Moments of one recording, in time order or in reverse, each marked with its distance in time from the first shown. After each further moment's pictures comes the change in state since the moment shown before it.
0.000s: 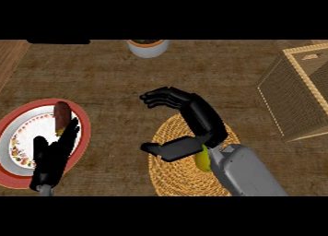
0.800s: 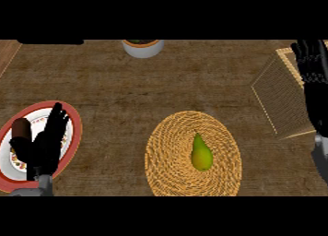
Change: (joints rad) left arm -0.050 -0.051 0.087 -0.032 0.011 0.128 -0.143; right arm 0.154 -0.396 -0.357 -0.186 0.167 -0.156 -0.158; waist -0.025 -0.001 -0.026
